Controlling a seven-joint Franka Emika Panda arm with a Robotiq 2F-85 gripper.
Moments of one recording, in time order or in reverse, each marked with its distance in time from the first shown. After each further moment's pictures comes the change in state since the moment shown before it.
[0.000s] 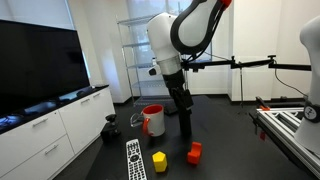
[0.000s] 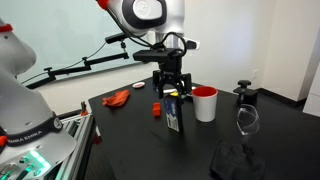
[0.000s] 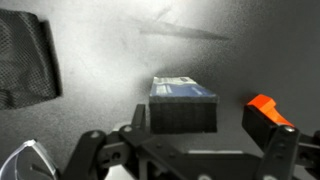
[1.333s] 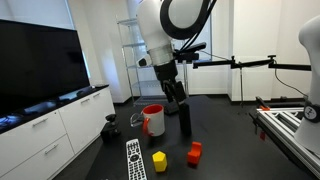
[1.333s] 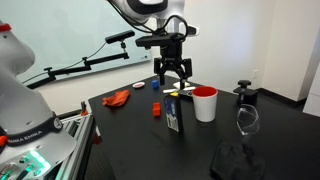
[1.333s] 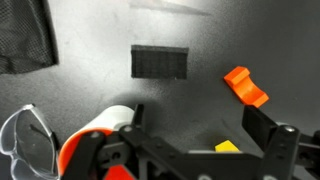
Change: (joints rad) arm 0.038 -0.031 0.033 0.074 0.053 -0.092 0.001
